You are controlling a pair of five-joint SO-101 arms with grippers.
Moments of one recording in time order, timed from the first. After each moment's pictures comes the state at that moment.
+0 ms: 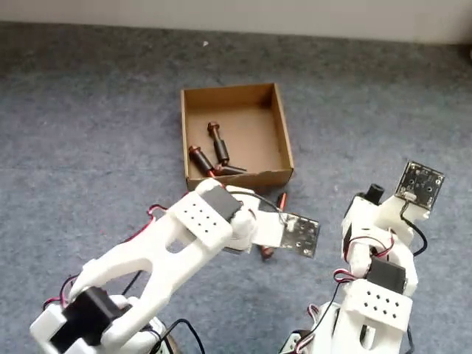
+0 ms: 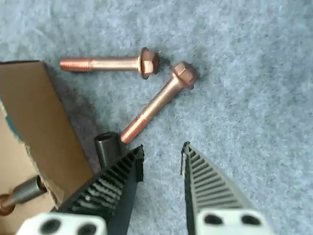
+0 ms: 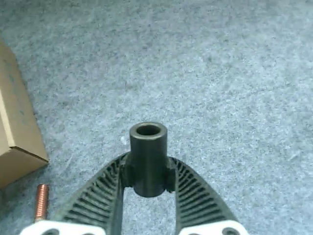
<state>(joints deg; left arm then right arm) 37.5 -12.6 34.4 63.5 -56.7 14.6 -67.9 72.9 41.0 -1.1</state>
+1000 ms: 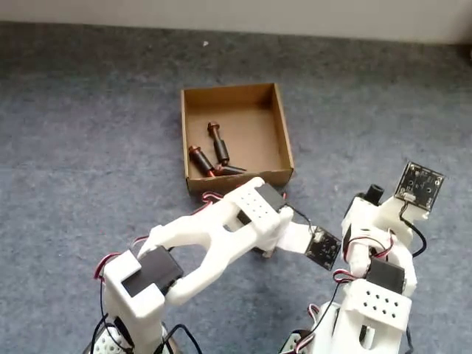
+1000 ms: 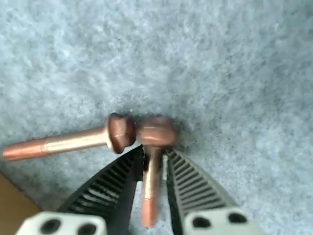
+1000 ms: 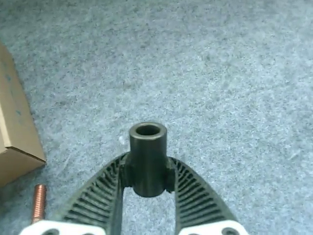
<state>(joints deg) 42.9 16.0 17.5 63.4 -62.6 14.7 -67.9 73.9 39.8 -1.1</state>
